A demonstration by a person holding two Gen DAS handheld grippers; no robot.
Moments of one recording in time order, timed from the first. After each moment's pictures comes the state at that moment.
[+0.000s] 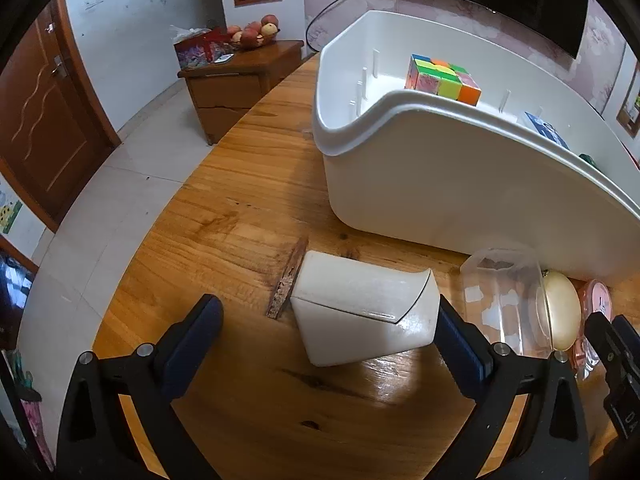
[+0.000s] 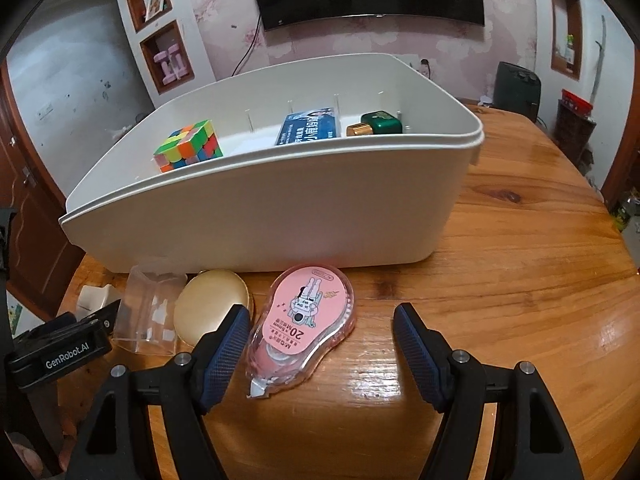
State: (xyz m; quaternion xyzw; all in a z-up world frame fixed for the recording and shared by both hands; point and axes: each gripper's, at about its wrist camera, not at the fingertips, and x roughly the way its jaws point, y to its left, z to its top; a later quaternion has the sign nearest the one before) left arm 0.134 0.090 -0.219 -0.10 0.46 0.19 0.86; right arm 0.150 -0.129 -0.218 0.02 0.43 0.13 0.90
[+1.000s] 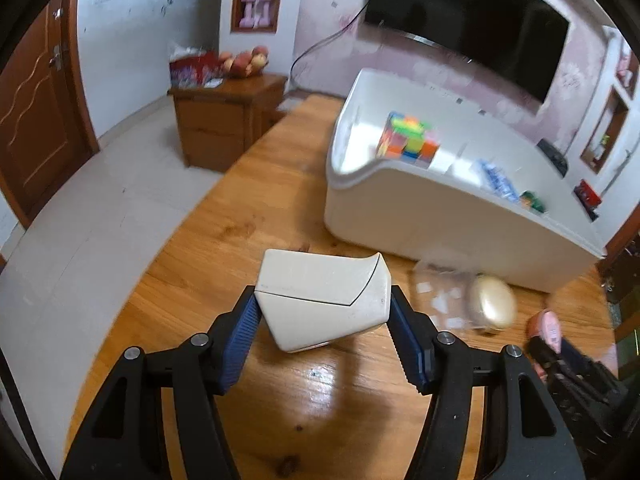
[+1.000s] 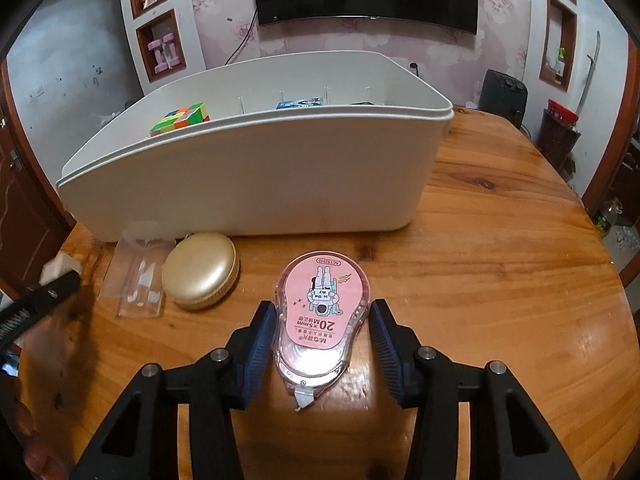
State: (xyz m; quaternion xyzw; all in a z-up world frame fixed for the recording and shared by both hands) left arm 0.075 0.089 -0.178 -0.15 0.38 0.13 0.90; right arm 0.123 -0.130 -0.222 -0.02 0.43 0.10 0.90
